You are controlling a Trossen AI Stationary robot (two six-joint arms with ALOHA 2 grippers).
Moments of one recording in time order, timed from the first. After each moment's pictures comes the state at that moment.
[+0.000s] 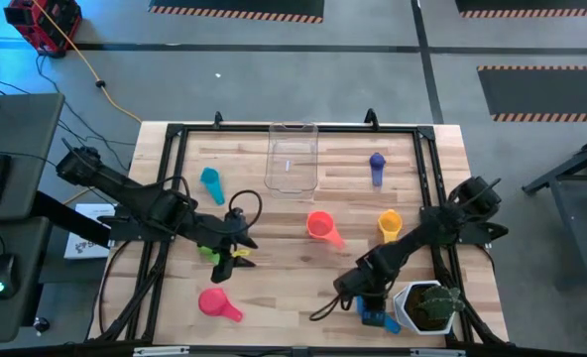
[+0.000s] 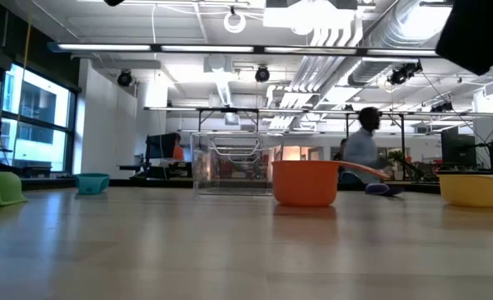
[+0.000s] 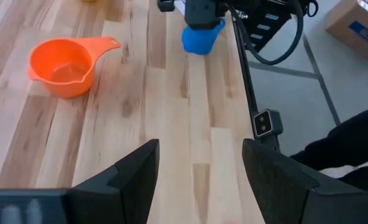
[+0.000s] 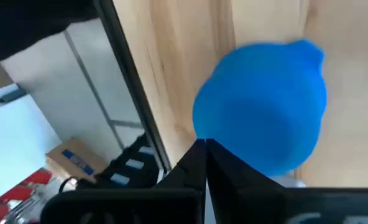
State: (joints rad) left arm -0.45 1.24 1.10 -0.56 -0.12 -0.48; right arm 0.56 1.79 1.14 -0.70 -0.56 0.79
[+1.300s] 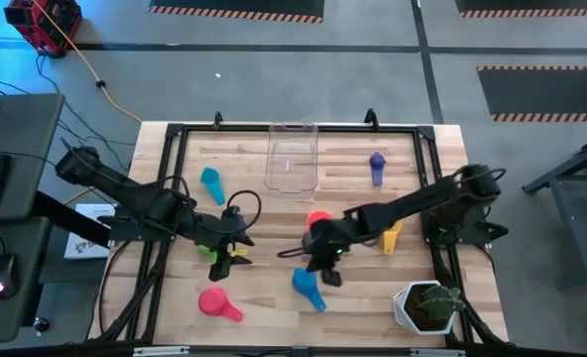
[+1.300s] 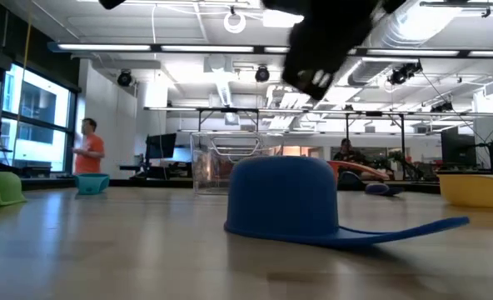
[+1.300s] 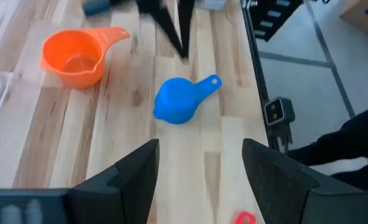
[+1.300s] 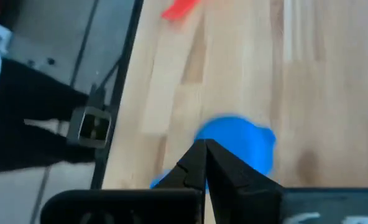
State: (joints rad) left arm -0.45 1.22 1.10 -0.62 -0.13 -0.46; right arm 0.25 1.70 1.16 -0.27 -0.30 0.34
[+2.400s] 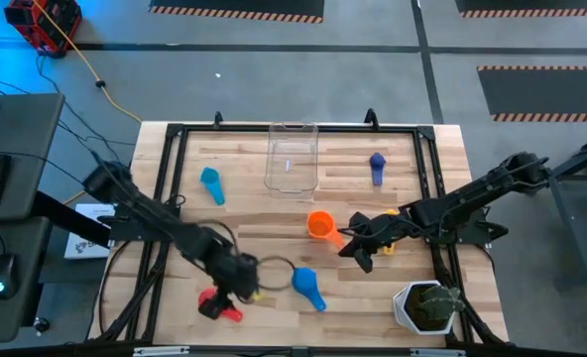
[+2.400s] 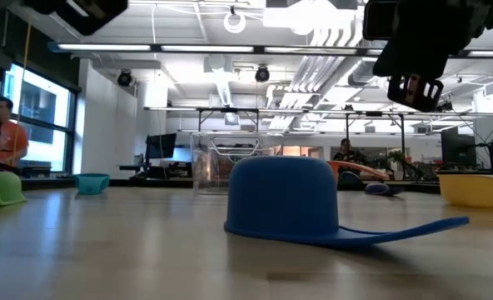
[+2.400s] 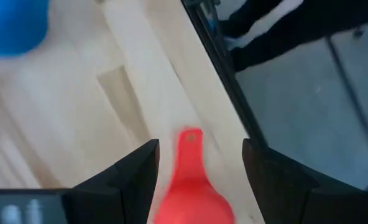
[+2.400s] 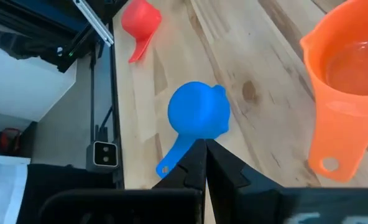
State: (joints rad) left arm -0.55 1.61 1.22 -0.71 0.28 -0.15; right arm 0.35 1.22 0.62 -0.01 0.00 0.86
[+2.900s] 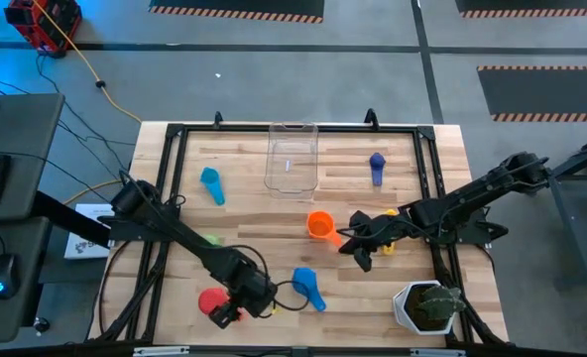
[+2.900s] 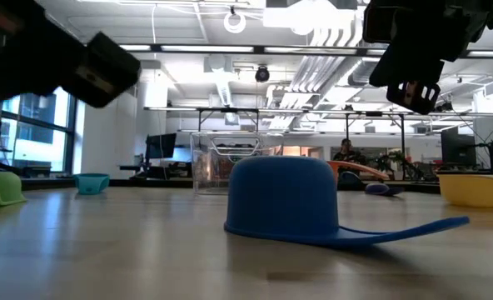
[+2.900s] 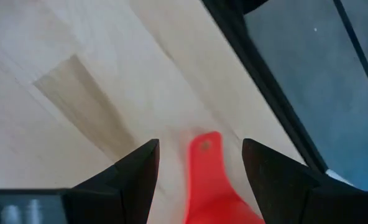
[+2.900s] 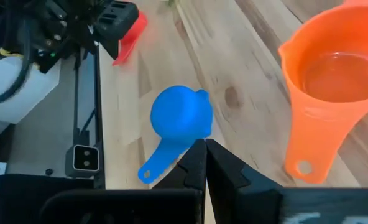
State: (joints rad) left arm -0.56 1.88 1.27 -0.67 0.38 0.05; right arm 0.35 1.22 0.62 -0.04 0.05 0.83
